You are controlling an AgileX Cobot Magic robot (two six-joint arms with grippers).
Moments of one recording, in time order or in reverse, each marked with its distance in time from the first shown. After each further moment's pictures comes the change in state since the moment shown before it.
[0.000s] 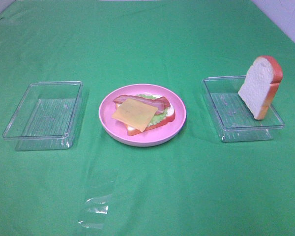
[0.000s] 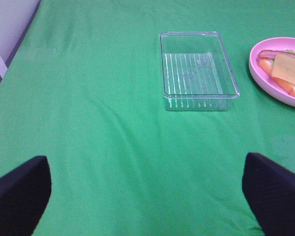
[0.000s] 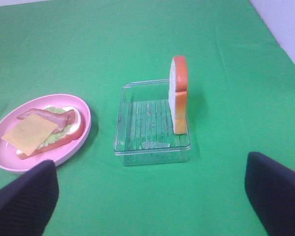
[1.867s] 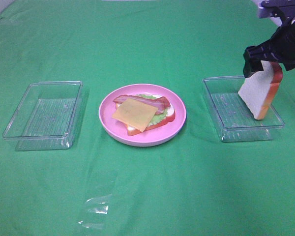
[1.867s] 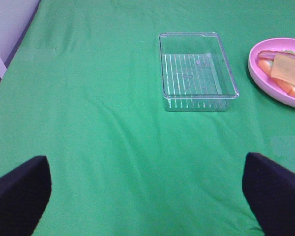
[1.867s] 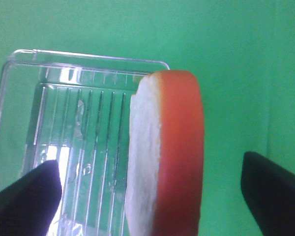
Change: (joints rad) left arm 0.000 -0.001 0.000 -0.002 0.000 0.000; right arm 0.011 1.629 -0.834 -0.165 -0.140 -0.103
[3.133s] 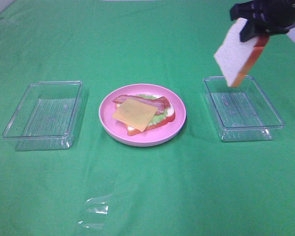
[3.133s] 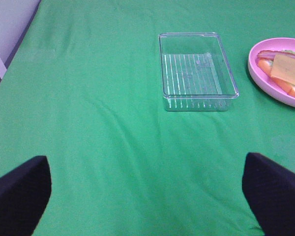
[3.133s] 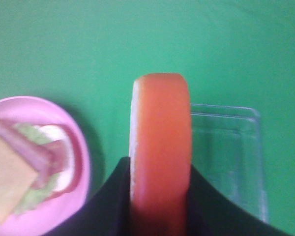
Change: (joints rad) left arm 0.000 0.000 0.000 0.000 0.000 0.003; right arm 0.138 -0.192 -0.006 0.279 0.033 -0.030
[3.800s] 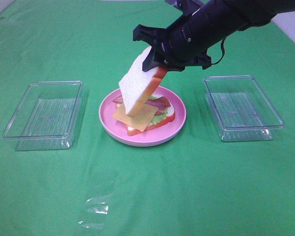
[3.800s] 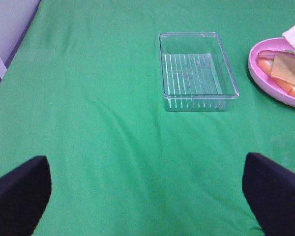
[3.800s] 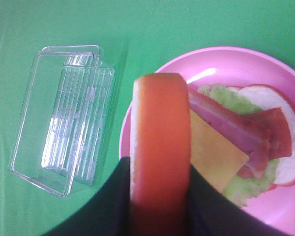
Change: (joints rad) left arm 0.000 0.000 0.000 0.000 0.000 0.000; right arm 0.273 0.196 0.000 0.464 -0.129 -0.019
